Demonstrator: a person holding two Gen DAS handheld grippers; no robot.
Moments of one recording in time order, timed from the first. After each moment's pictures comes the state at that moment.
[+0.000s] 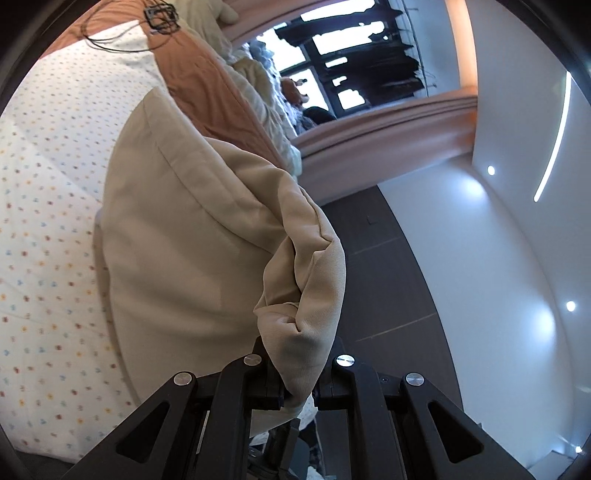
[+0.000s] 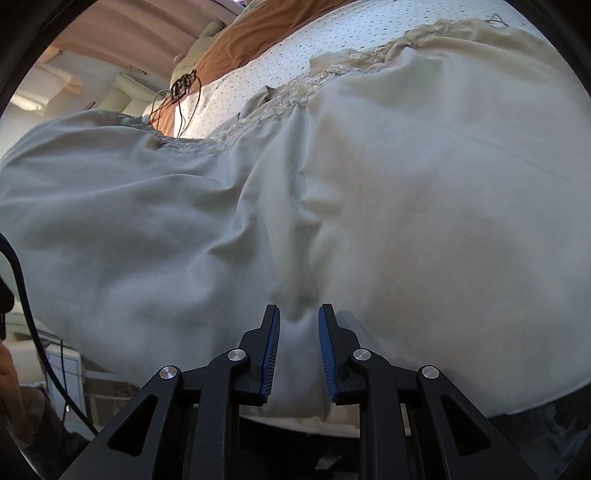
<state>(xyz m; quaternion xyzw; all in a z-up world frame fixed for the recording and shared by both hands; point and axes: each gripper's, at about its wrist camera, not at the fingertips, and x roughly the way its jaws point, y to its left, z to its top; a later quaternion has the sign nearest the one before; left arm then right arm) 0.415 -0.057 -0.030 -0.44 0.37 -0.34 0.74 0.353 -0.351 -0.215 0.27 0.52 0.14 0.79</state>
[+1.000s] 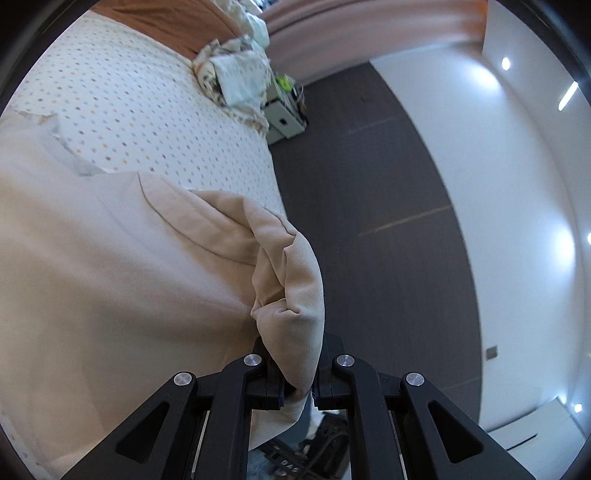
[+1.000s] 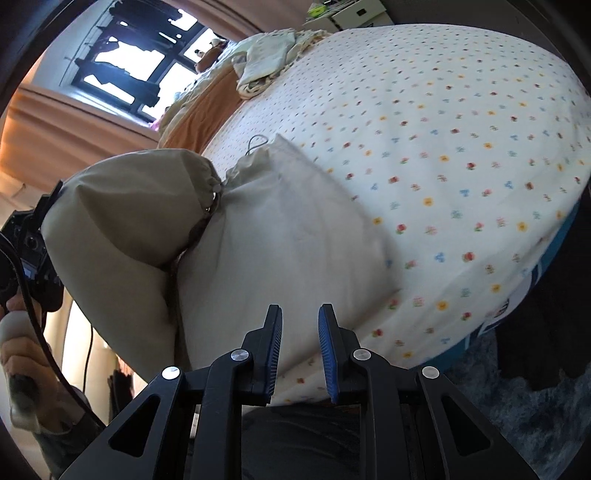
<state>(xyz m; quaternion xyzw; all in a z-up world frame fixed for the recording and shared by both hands) 0.443 -0.359 -0.067 -0.30 0.51 -0.45 0.66 0.242 -0.589 -0.181 0.40 0.41 -0.02 0.82</state>
